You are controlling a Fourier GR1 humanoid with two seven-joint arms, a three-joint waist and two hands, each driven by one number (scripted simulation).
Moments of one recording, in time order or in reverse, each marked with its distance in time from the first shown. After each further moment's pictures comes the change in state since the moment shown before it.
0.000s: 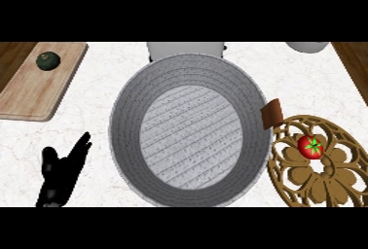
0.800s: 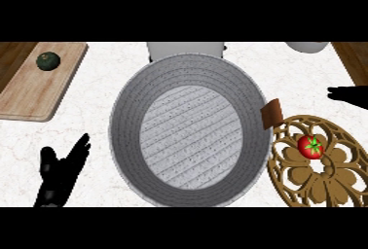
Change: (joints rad) left arm 0.014 -0.021 0.036 -0.014 -0.025 -0.034 0.030; right arm 0.097 0.246 0.139 0.022 0.245 -0.178 -0.093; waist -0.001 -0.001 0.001
